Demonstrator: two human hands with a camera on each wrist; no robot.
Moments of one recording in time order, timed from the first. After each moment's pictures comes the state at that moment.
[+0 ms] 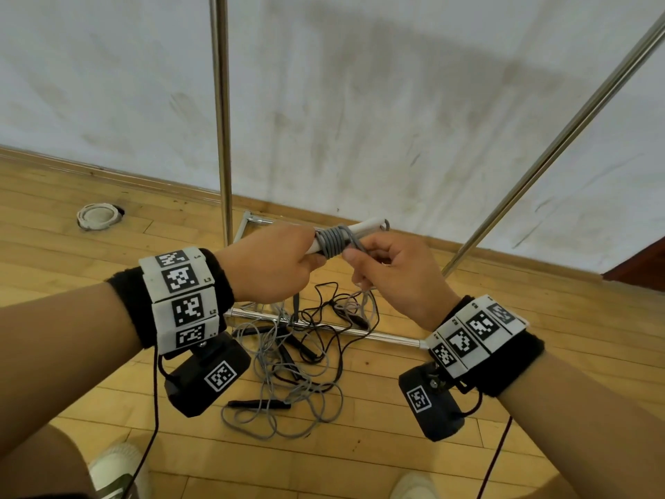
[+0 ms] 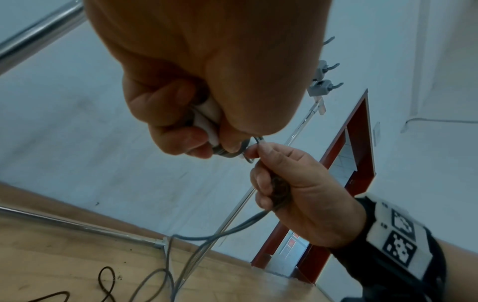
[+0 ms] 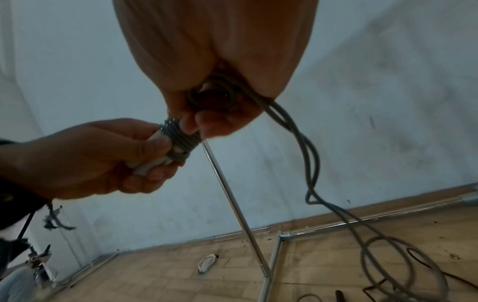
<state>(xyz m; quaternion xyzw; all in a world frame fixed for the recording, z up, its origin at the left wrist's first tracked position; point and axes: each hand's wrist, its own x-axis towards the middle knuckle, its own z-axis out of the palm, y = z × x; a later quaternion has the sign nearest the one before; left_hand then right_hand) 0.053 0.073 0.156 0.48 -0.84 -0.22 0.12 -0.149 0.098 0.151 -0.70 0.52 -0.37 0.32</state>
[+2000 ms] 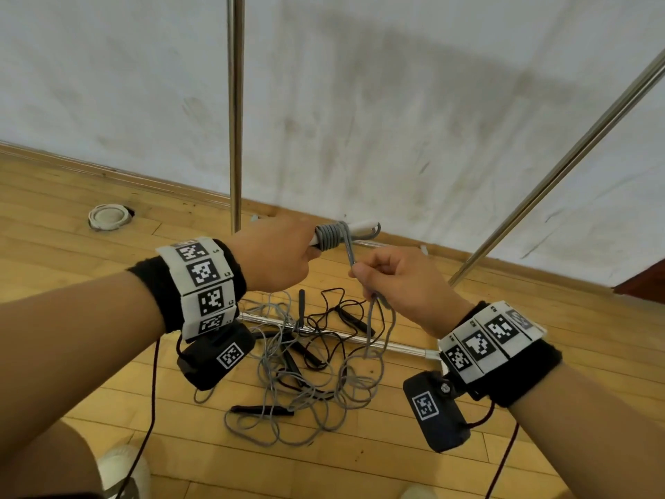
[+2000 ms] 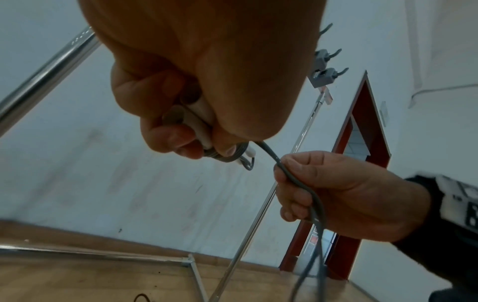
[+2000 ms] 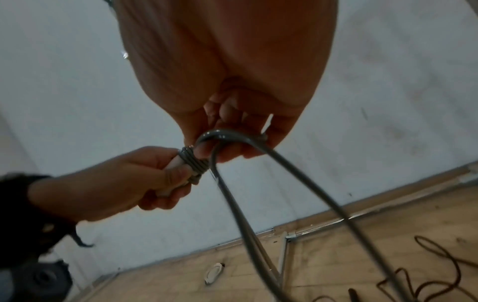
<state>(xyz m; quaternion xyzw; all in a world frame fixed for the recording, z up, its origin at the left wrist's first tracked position) 0.060 0.052 0.155 0.54 -0.83 -0.11 0.08 -0.149 0.090 0.150 -0.69 0.54 -0.29 0.38</state>
